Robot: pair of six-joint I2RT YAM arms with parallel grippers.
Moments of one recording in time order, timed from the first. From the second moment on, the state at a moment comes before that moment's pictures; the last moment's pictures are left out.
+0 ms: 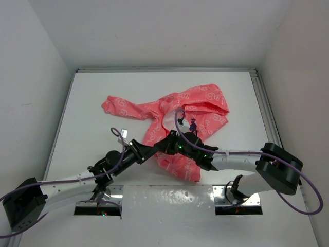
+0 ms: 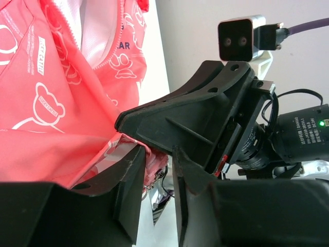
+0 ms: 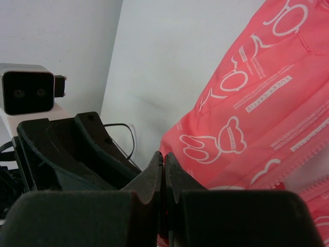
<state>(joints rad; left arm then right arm) -0.91 0.79 0.04 0.65 -0.09 -1.25 1.01 1.39 0.48 0.57 0.09 1.01</state>
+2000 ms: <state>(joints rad) -0.94 0.78 0.04 0.66 -0.10 -1.24 1.00 1.33 0.42 0.65 0.07 1.09</state>
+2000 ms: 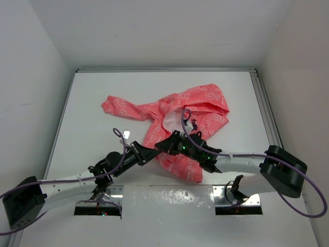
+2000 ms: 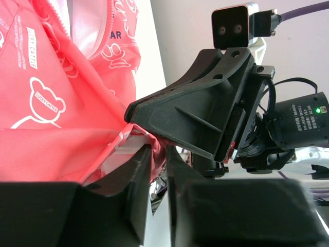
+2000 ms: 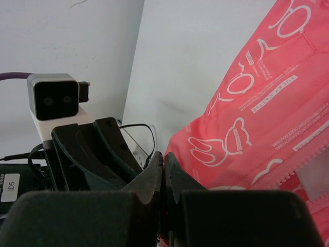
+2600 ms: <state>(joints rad) -0.94 0.56 0.04 0.37 -0.19 -1.25 1.00 1.13 0.50 0.35 0.05 0.96</state>
